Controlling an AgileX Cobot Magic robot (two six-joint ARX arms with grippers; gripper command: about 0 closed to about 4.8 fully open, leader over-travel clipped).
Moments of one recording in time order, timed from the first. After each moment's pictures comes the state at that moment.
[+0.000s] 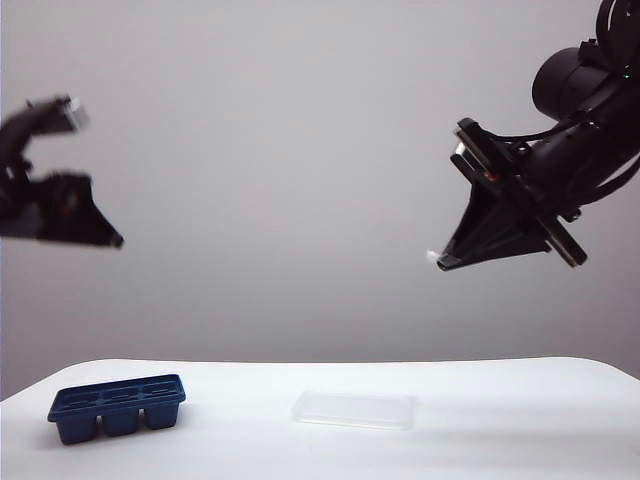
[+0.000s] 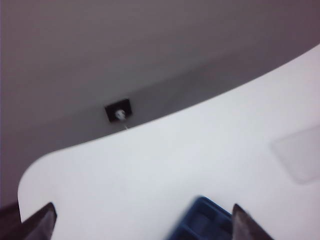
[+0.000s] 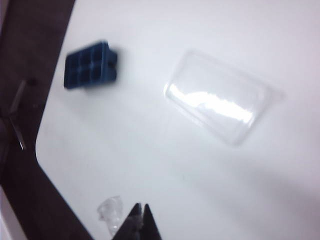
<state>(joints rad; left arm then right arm) 0.00 1.40 0.58 0.37 0.44 0.30 0.20 1.67 1.03 -0.36 -0.72 0.14</state>
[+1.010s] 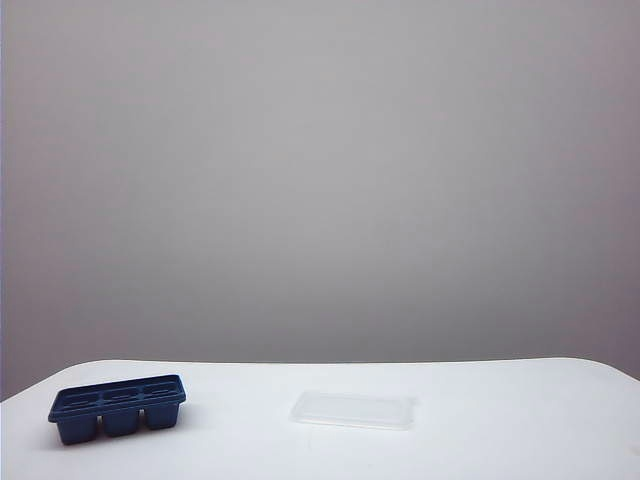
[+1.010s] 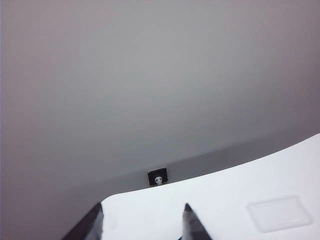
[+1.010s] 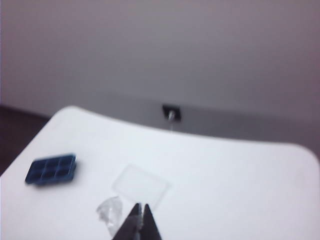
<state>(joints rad) 0.00 0.33 0.58 -0.31 0.29 0.16 0.22 0.63 0.80 -0.48 -0.22 0.13</state>
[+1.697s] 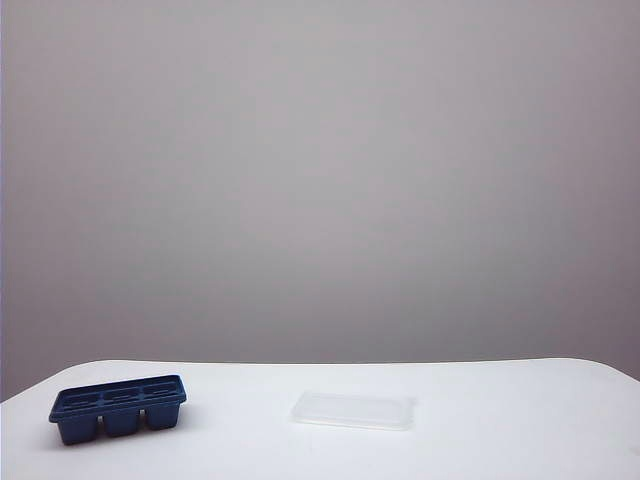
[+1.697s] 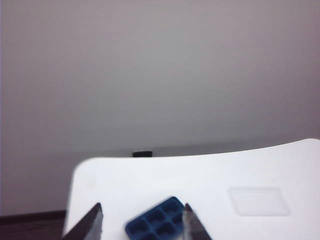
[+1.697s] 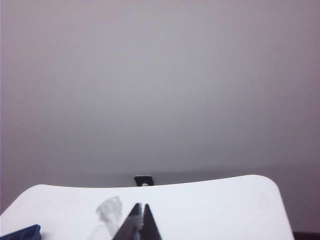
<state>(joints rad) 0.00 0.03 0.34 -0.37 0.25 -0.03 0.22 0.02 0.35 -0.29 0.01 0.24</state>
